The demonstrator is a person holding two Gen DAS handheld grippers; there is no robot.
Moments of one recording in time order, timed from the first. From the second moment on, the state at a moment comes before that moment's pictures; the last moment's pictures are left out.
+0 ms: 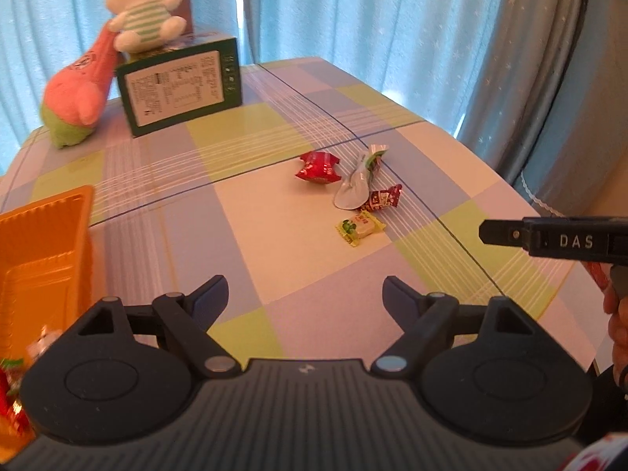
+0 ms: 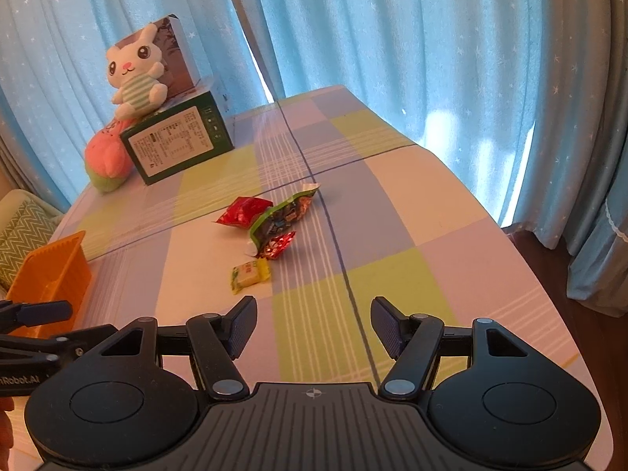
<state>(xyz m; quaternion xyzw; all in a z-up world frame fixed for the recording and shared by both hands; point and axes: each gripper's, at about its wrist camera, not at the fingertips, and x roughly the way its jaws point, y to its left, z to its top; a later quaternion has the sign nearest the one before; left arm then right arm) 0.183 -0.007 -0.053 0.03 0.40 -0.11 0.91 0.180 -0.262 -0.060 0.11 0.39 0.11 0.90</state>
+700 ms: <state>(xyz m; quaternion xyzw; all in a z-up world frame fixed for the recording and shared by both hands) 0.270 -0.051 -0.115 0.07 0.39 -0.21 0.89 0.240 -0.260 -0.108 0.10 0.41 0.12 0.90</state>
